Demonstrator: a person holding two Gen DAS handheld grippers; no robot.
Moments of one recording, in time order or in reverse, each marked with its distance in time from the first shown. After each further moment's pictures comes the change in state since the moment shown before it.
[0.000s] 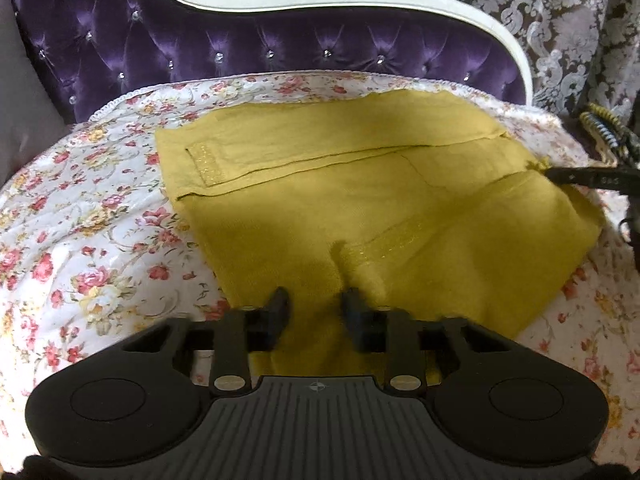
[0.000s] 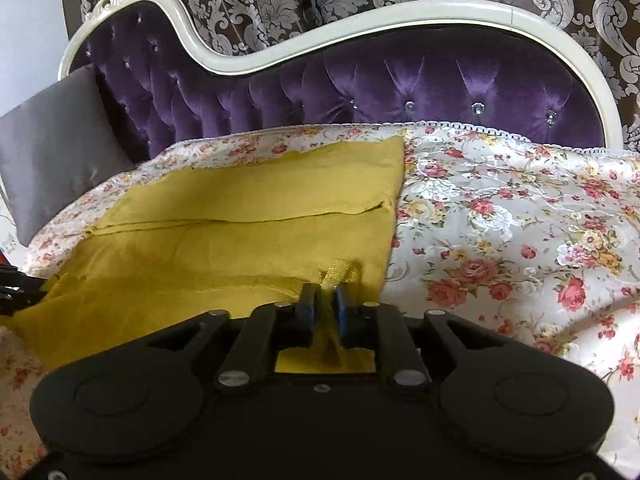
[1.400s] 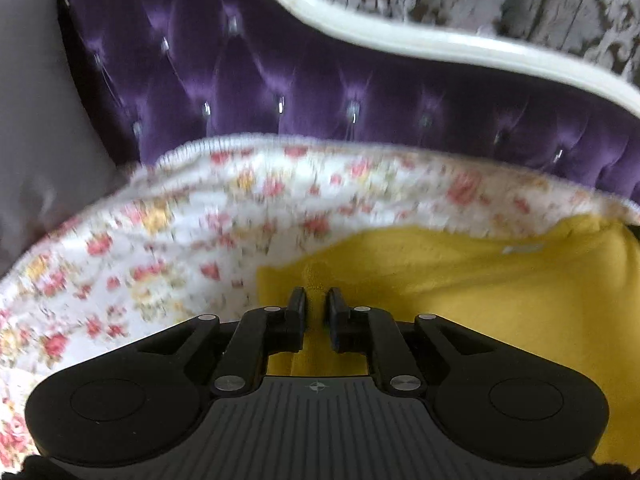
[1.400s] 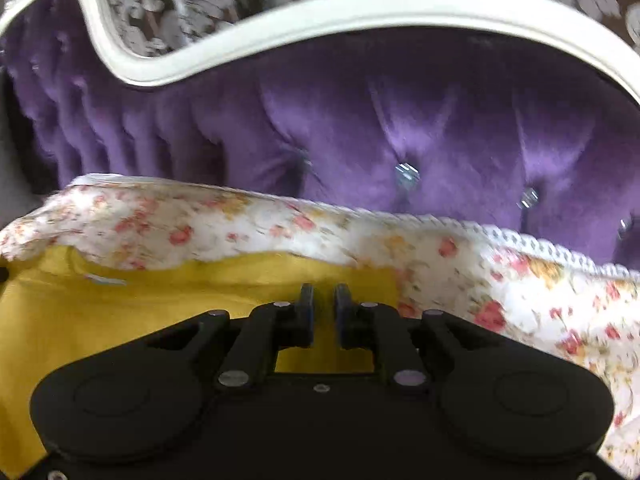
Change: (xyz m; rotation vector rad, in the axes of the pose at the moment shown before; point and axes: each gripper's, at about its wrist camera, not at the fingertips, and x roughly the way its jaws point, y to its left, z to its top) left arm 0.121 0.107 0.124 -0.163 -0.068 0.253; right arm 0.172 -0.032 0.124 -0.012 0.034 -0.148
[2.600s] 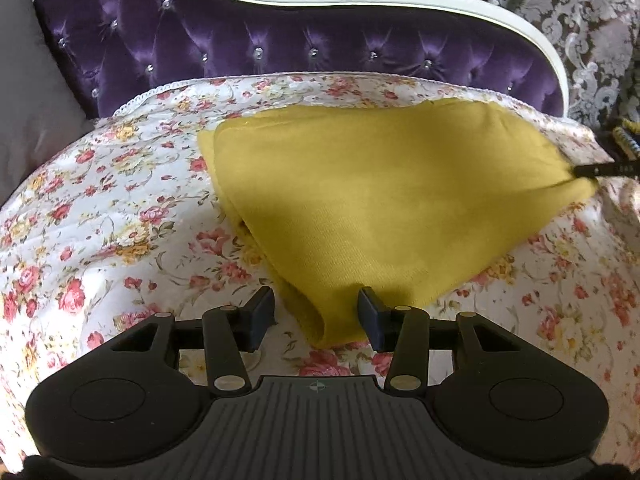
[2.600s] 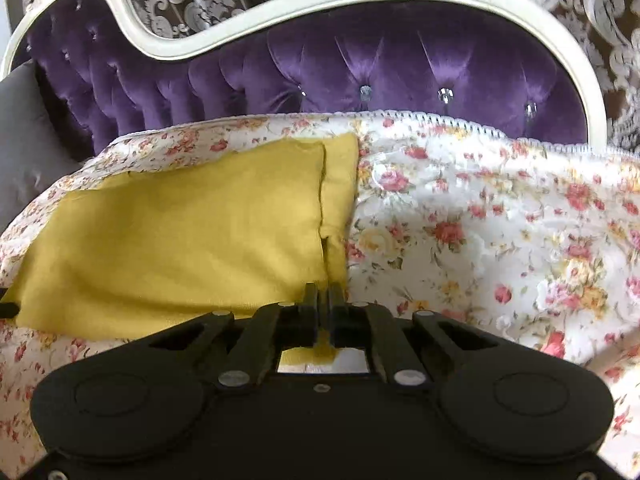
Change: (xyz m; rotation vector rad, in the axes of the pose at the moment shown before) left arm -0.114 -0.003 -0.105 0.164 0.072 -0.202; right arm -0.131 -0.008 -0.081 0.042 0.070 0.029
